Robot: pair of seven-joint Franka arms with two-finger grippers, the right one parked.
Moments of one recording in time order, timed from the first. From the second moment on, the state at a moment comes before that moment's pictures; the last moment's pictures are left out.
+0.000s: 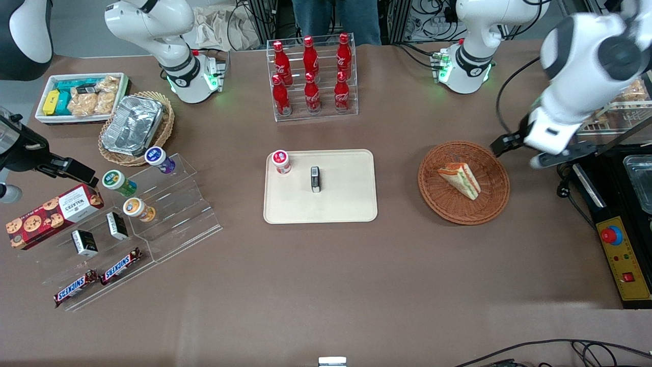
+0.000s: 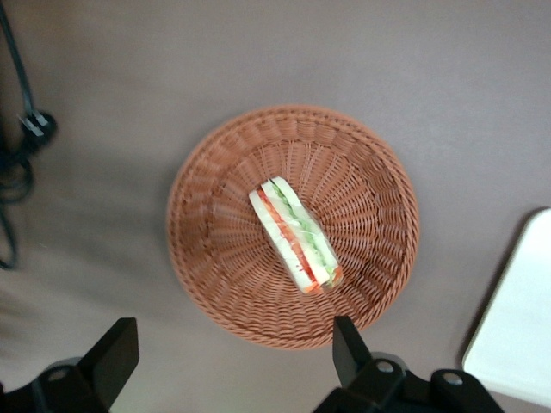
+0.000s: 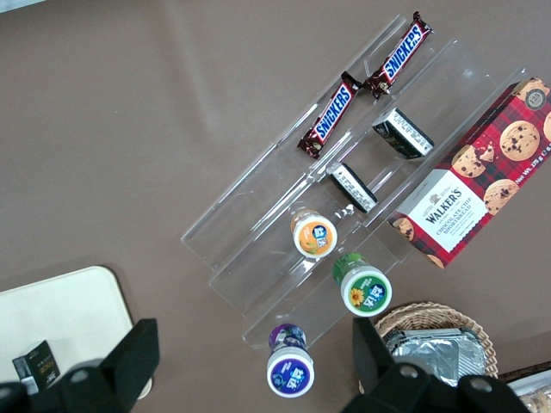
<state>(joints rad) -0.11 -0.19 -0.04 -2.25 0.02 1.98 -0.49</state>
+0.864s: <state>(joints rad) -0.16 0.00 -0.05 -2.32 -0.09 2.25 -0.79</state>
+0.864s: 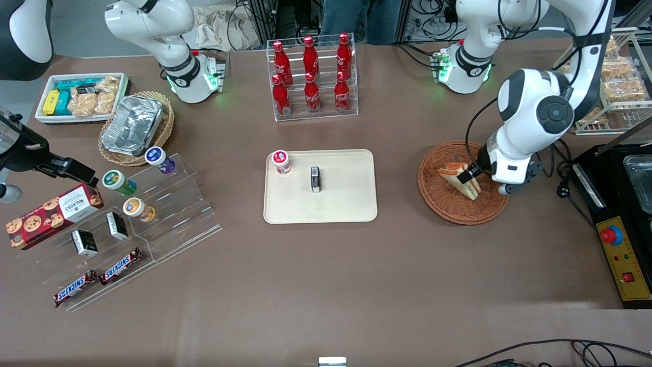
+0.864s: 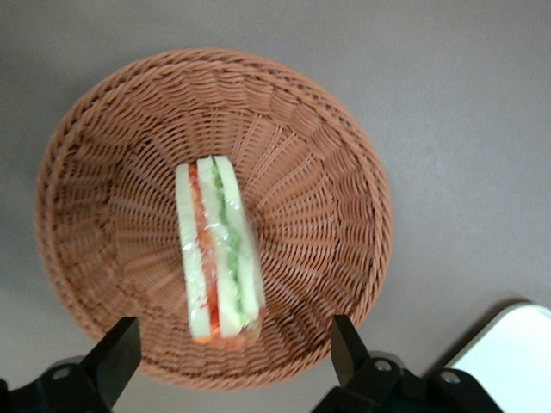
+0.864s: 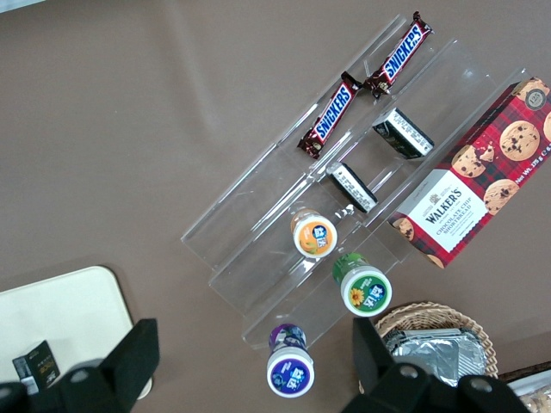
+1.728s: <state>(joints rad) -0.20 0.01 -0.05 -2.59 -0.12 2.69 -0.83</state>
